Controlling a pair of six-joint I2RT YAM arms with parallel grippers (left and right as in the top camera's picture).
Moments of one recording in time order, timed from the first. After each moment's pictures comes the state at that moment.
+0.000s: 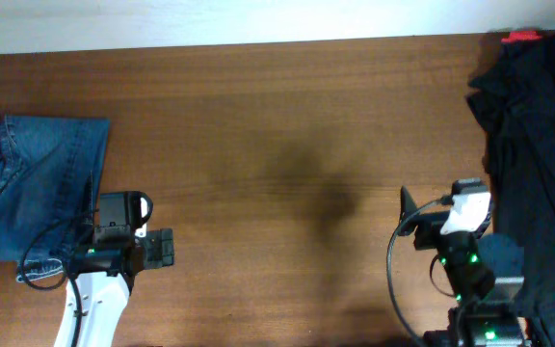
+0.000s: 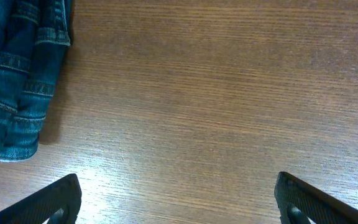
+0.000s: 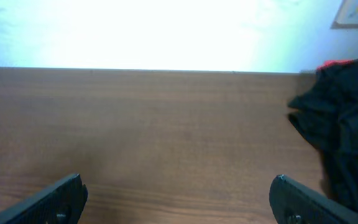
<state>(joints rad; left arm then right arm) 0.03 1.13 0.67 -0.76 -0.22 0.00 -0.04 0.44 0.34 -0.15 -0.13 -0.01</state>
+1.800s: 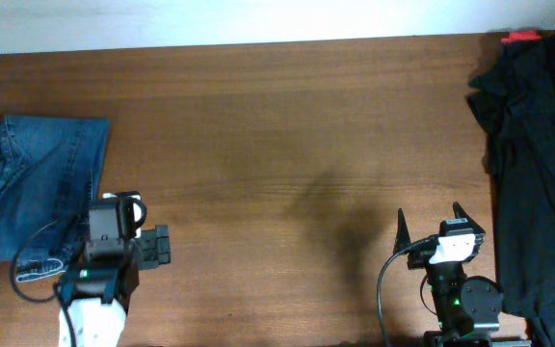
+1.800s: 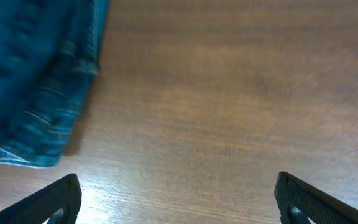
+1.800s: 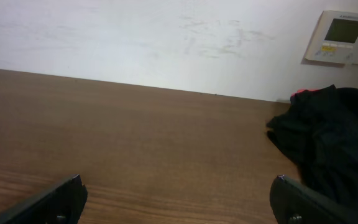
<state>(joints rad) 0.03 0.97 0.67 -0.76 -0.22 0.00 -0.04 0.01 0.01 -0.07 -0.08 -0.11</state>
